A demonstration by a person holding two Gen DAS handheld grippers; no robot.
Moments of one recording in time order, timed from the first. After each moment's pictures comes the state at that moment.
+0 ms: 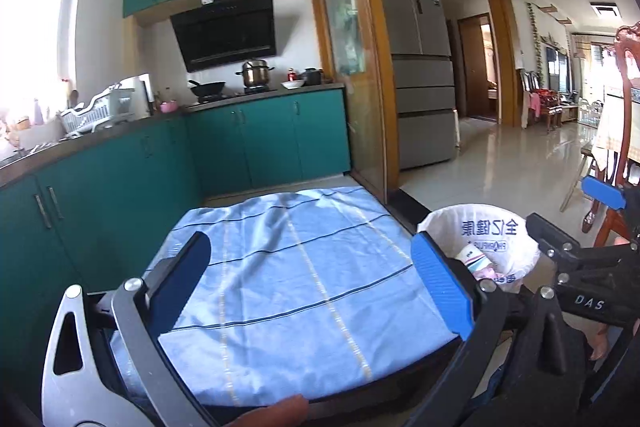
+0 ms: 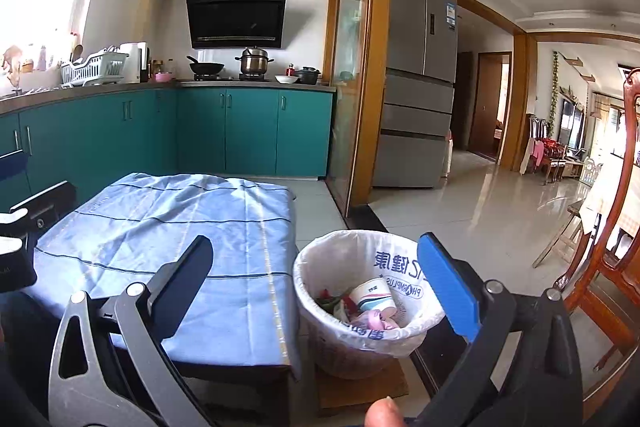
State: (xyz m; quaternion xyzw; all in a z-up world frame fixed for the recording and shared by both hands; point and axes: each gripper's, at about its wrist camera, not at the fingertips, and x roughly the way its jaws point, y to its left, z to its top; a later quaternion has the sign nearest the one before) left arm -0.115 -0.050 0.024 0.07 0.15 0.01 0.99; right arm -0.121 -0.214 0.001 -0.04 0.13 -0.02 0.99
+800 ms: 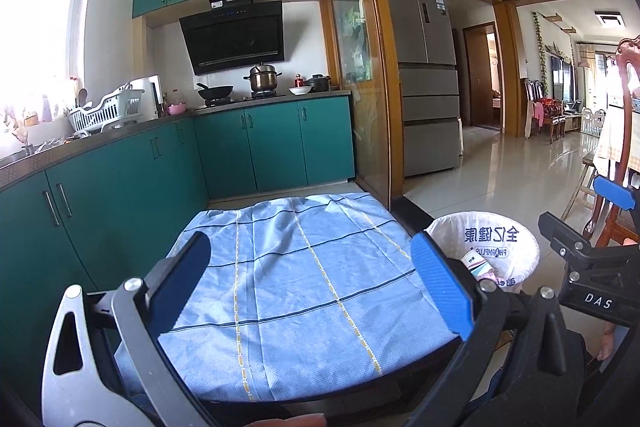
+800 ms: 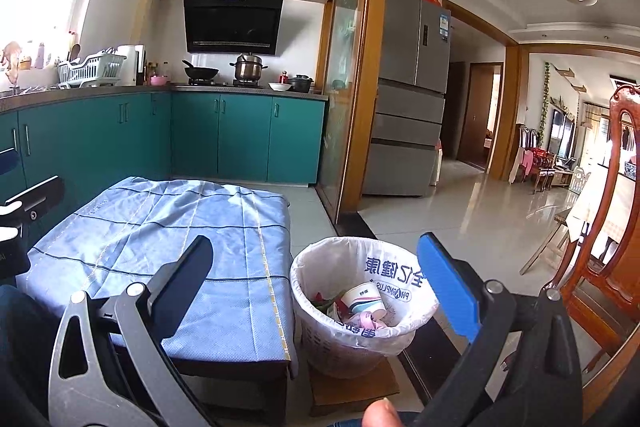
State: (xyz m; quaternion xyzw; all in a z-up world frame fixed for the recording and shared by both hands) left arm -0.133 -0.032 0.035 0.06 0.14 0.01 0.99; right arm -0.143 -0.201 0.010 -0.05 0.11 -0.04 0.99
